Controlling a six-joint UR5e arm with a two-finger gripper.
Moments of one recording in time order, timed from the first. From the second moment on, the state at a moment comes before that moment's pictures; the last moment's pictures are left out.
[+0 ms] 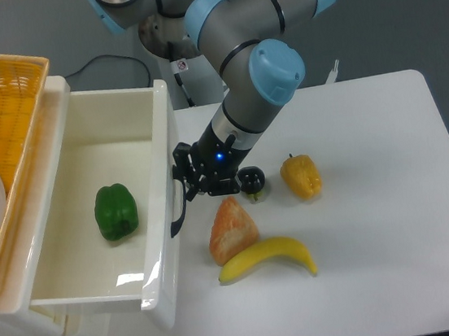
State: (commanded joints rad) arm 2.52 -1.79 -1.65 -1.39 1.02 1.01
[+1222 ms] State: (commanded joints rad) arm 2.43 -1.78 -1.66 -1.39 1.01 0.98
